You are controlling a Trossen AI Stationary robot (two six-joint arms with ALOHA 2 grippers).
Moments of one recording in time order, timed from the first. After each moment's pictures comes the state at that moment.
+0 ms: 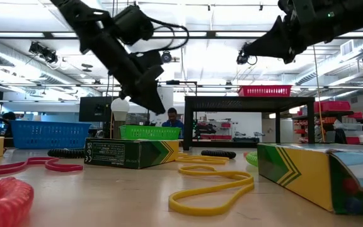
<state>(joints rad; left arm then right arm) 0.14 1.54 0.81 0.00 -0.36 -0.24 0.27 1.08 0.45 0.38 0.57 0.09</state>
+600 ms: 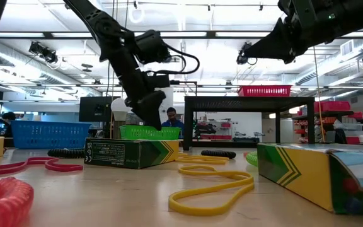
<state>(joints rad) 0.27 1.69 0.96 -0.22 -0.30 -0.08 0.27 1.08 0.45 0.35 0.57 0.06</state>
